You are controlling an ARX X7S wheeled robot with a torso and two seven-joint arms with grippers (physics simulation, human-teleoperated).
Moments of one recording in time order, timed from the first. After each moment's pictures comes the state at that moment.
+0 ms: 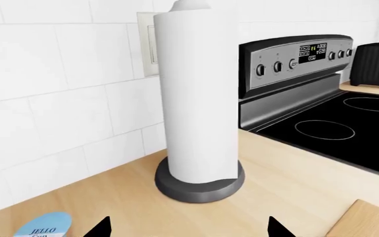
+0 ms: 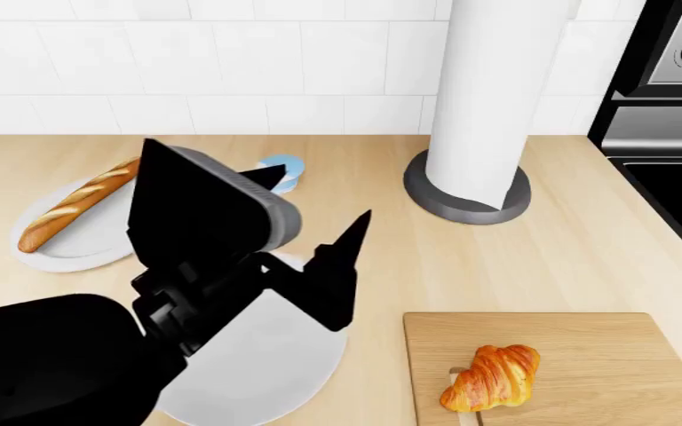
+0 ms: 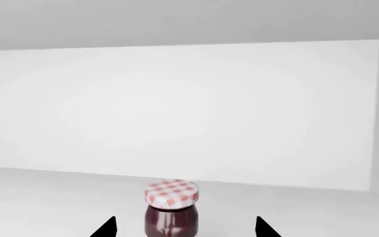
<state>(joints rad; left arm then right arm) -0.86 -0.58 0.38 0.70 -1.38 -0.92 -0.55 2.36 0.11 -0.01 0.91 -0.04 1.16 -0.29</state>
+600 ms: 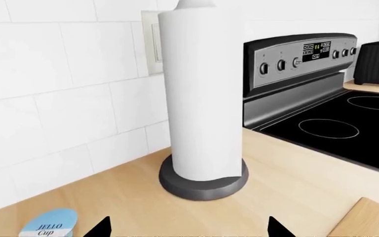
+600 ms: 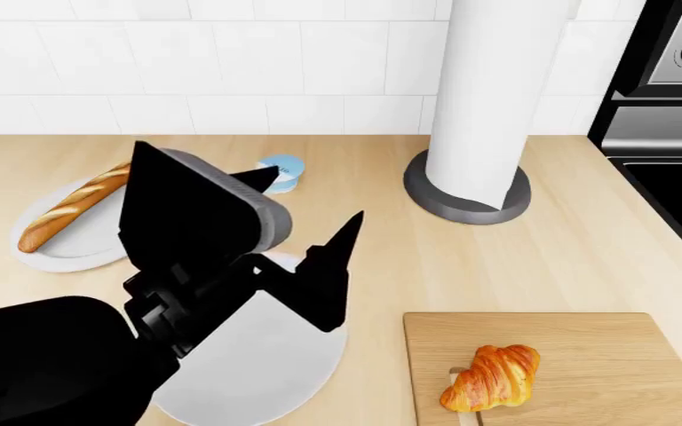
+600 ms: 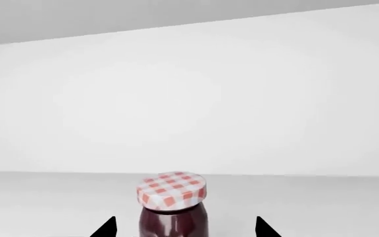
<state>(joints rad) -0.85 -0.60 0.38 0.70 -1.38 -0.91 -0.54 2.36 0.10 0.01 1.20 0.05 0.90 -0.20</state>
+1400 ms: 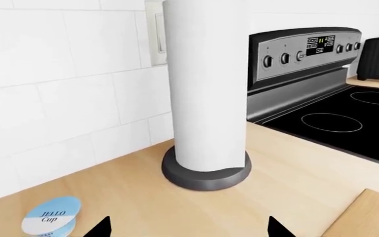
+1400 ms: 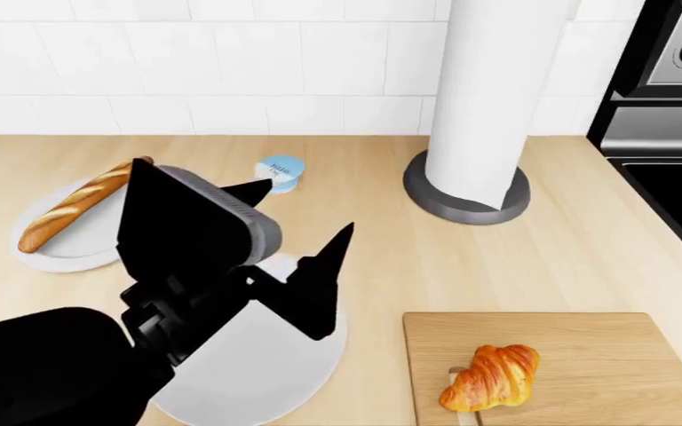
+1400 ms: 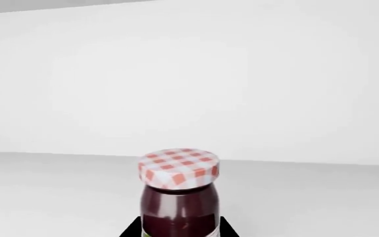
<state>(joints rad) -0.78 -0.64 0.38 0.70 -1.32 -0.87 -0.49 2.34 0.06 0.02 1.28 -0.01 0.85 -0.20</state>
